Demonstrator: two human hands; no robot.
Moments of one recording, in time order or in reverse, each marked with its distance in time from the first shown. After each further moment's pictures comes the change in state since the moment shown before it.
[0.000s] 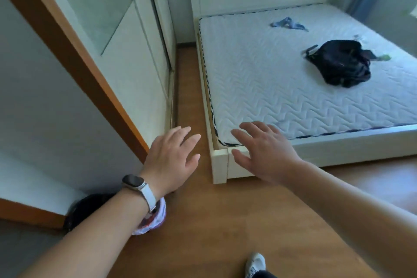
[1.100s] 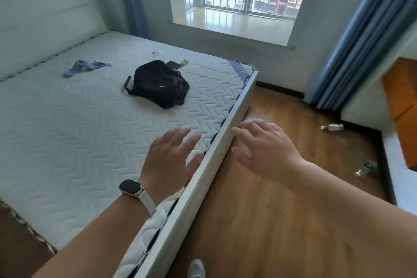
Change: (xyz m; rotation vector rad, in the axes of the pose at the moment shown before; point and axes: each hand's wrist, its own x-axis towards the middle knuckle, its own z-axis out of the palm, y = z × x) left_hand 0.451 0.274 0.115 -0.355 0.092 0.926; right_hand -0.038 0.344 -0.046 -0.236 0.124 0.969
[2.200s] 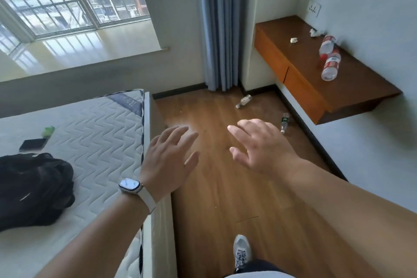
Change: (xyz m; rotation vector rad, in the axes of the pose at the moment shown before) left_hand 0.389 0.161 0.190 -0.189 -0.205 0.618; right_hand 0.025 0.328 0.051 -0.096 0.116 0.641
